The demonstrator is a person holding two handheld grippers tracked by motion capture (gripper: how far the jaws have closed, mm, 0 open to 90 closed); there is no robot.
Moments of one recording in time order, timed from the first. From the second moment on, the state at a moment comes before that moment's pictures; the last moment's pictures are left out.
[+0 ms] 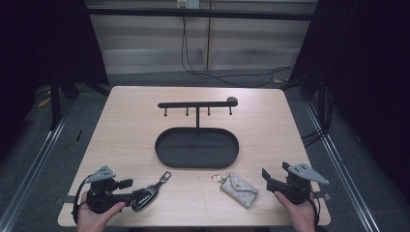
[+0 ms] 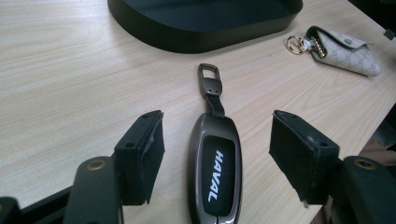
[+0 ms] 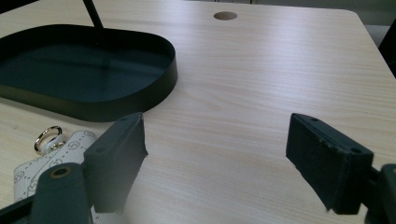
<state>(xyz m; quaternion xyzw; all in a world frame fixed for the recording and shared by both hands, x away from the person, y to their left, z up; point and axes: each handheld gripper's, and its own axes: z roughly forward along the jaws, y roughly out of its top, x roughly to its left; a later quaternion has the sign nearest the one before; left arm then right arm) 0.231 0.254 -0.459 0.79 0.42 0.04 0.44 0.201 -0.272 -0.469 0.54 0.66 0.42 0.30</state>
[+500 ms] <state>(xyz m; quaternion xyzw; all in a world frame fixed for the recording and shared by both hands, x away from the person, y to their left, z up) 0.233 0.249 -0.458 0.80 0.42 0.04 0.43 0.194 -0.275 -0.464 0.54 0.66 0.44 0.29</state>
